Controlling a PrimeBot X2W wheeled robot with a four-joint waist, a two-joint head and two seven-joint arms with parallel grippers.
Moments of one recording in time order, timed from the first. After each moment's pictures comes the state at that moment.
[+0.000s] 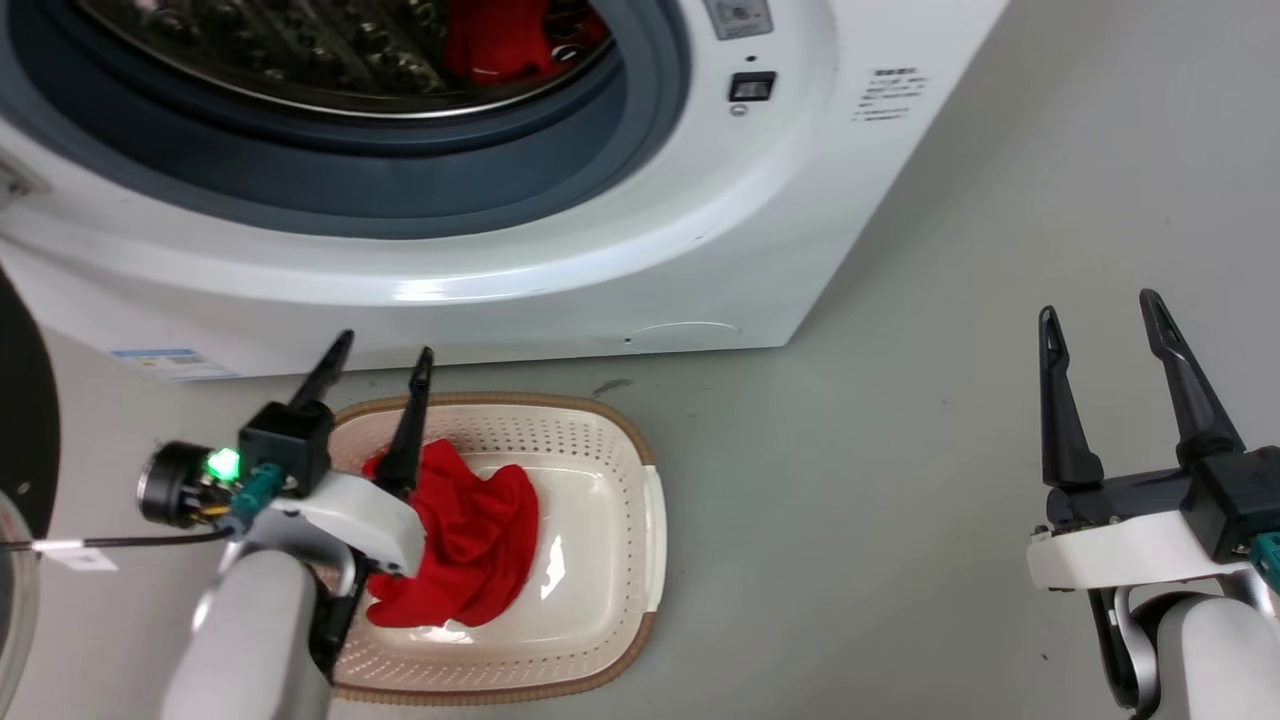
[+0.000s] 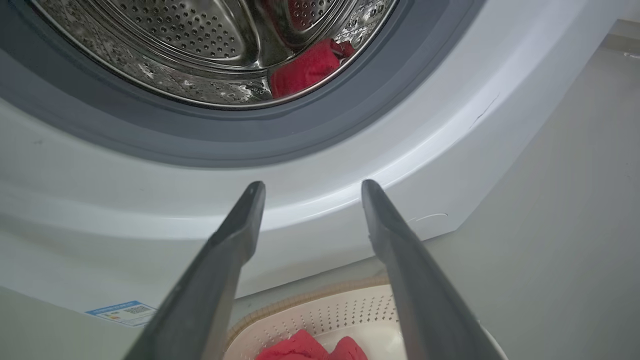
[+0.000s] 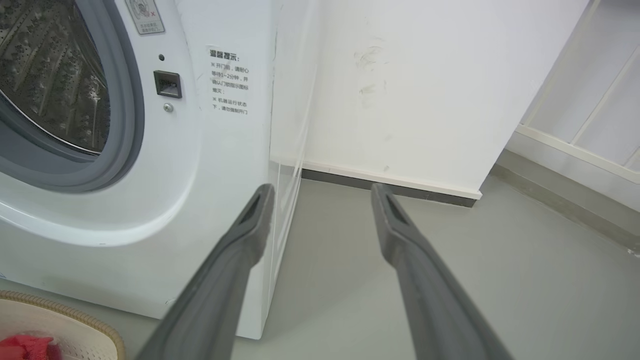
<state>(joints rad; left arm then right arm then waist) -0.37 0.23 -0.13 0.44 -0.11 -0.13 -0.26 -0.16 -0.05 -0.07 -0.02 -0.10 0.13 -0.26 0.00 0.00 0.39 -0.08</state>
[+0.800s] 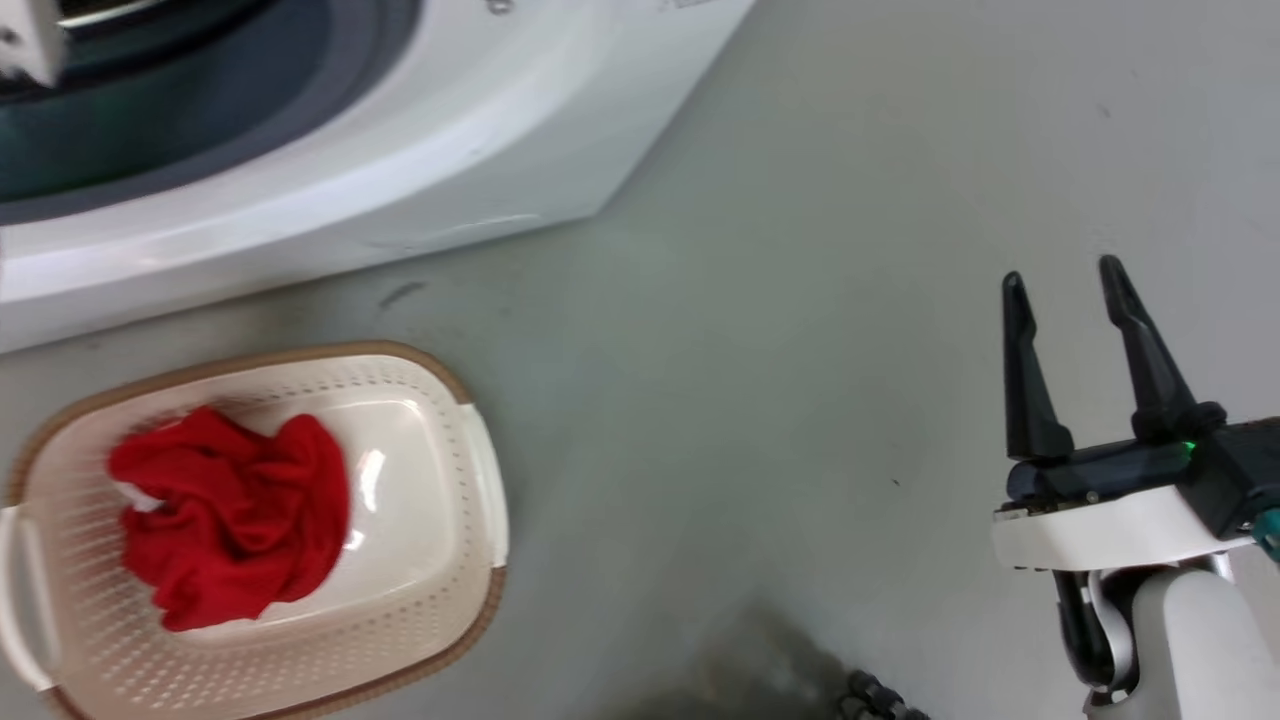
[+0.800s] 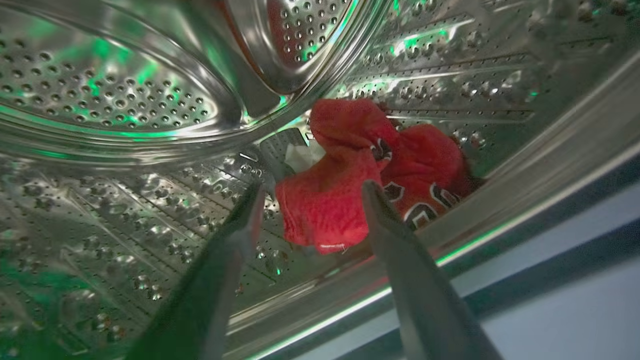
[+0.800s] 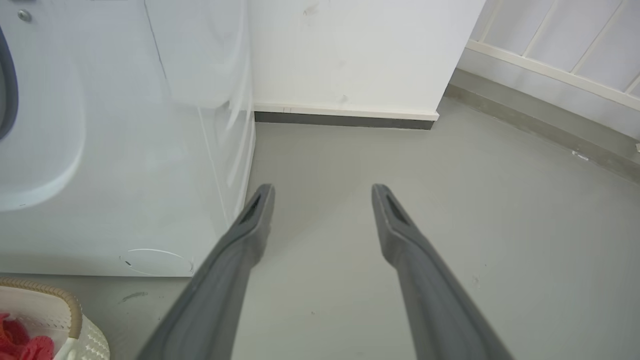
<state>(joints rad) -1.17 0.64 -0.35 0.53 -0.41 -0.13 0.35 -0.21 -0.05 0.01 -0.02 0.07 0.13 -0.26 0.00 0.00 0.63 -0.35</state>
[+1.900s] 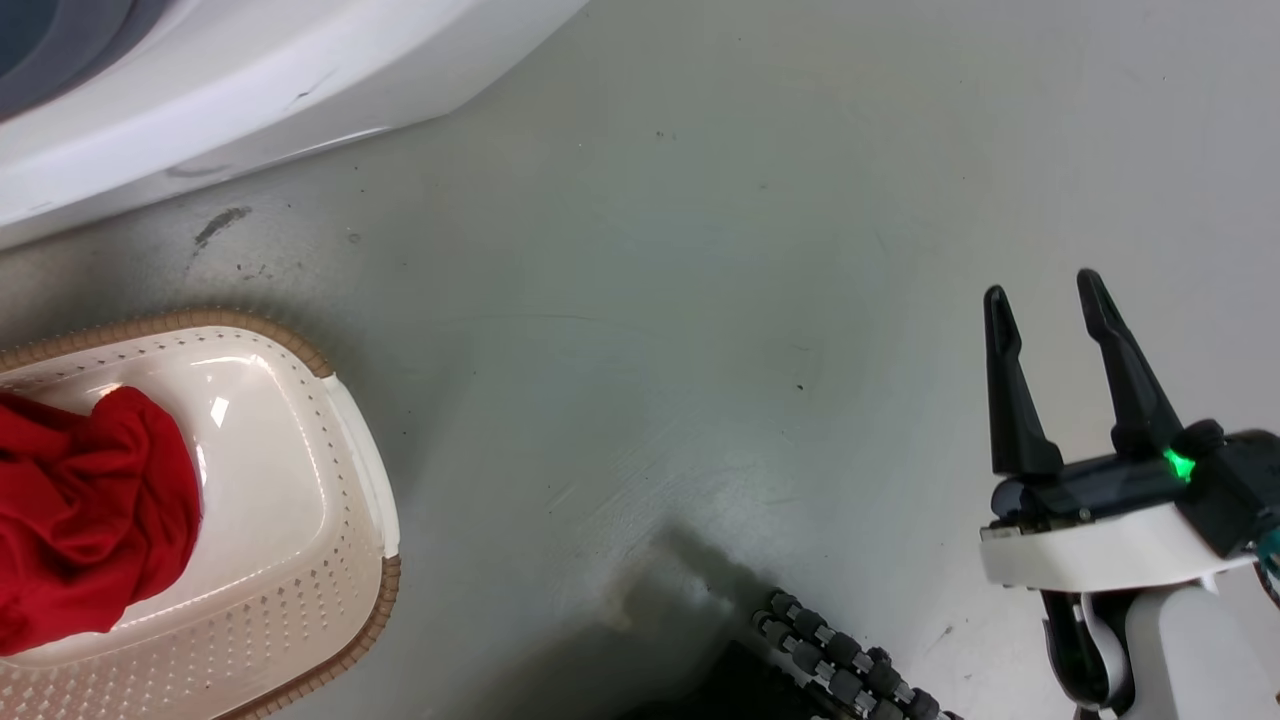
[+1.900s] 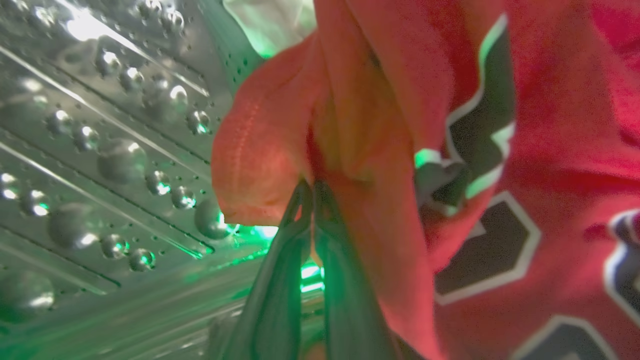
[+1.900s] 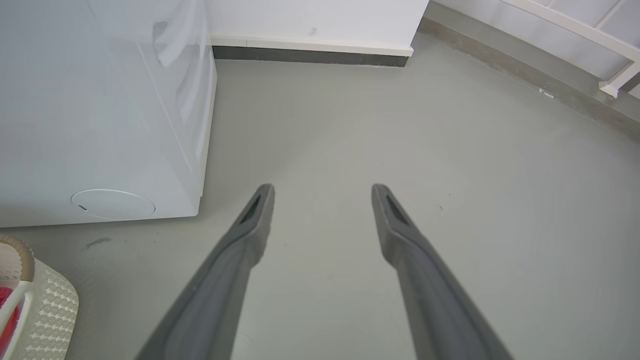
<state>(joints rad) -1.61 0.66 -0.47 0.94 -0.43 -0.13 0.75 -0.17 -0.05 0.05 -0.06 0.15 0.13 -0.26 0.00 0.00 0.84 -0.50</state>
